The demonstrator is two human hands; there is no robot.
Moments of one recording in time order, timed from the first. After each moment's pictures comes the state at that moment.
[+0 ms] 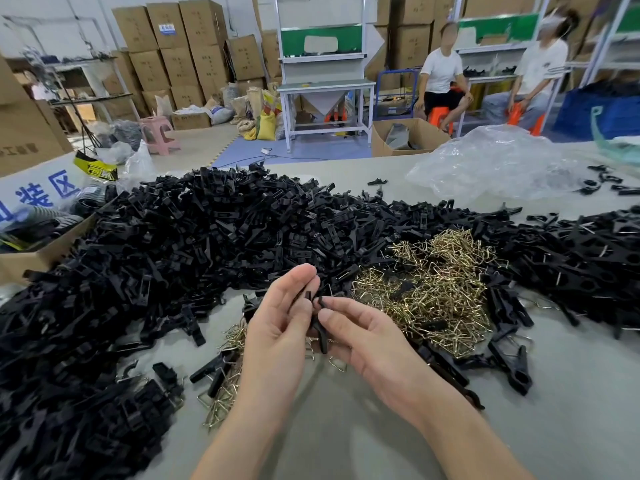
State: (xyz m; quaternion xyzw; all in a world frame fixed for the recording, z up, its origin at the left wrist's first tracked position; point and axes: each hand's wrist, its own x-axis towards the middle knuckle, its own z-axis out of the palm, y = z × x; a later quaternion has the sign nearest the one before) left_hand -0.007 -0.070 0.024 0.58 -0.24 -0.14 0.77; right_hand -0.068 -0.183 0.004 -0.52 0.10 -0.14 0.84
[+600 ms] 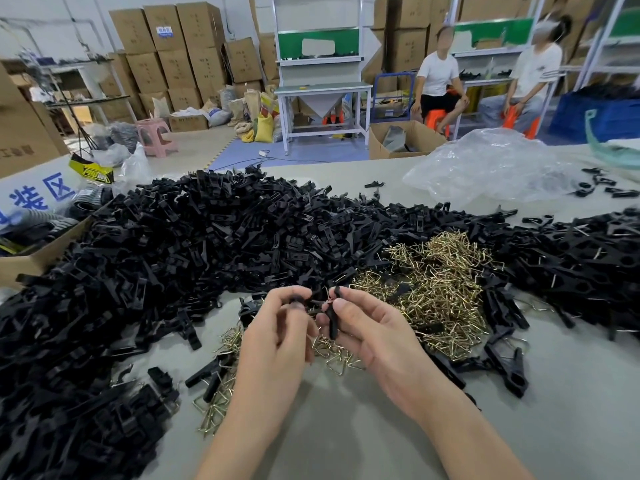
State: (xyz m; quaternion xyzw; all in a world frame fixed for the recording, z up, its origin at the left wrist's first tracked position) left_hand -0.007 -0.062 0.025 0.71 -0.28 -0.07 0.65; right_hand -0.073 -0.194 0.011 -0.45 0.12 -0.18 0.87
